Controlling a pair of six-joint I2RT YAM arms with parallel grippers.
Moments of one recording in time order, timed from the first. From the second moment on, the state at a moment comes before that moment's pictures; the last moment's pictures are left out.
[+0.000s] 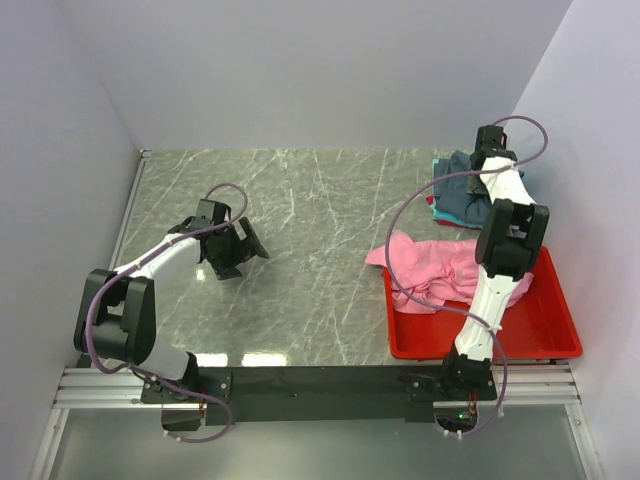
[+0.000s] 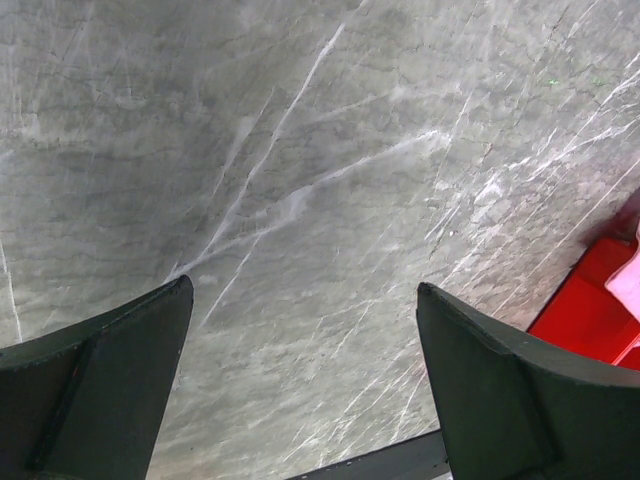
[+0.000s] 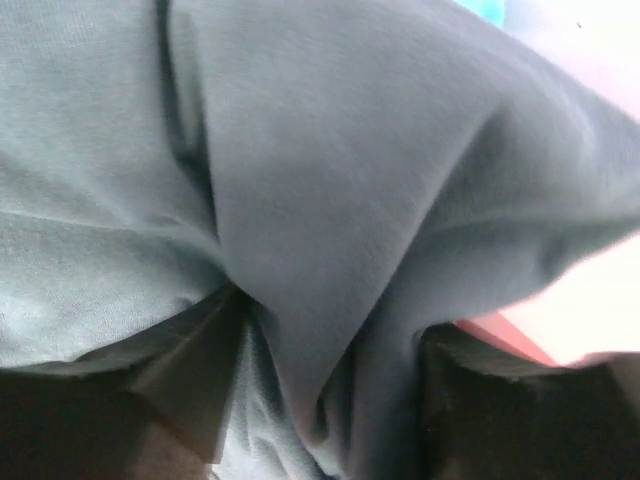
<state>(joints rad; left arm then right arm) -0.21 1.48 0.86 -0.43 0.24 -0.74 -0.21 2.18 1.87 -0.67 0.43 -0.01</state>
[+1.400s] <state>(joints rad) -0.21 1.23 0.99 -0.50 -0.01 -0.73 0.52 1.51 1.28 -0.54 -0.03 0.33</state>
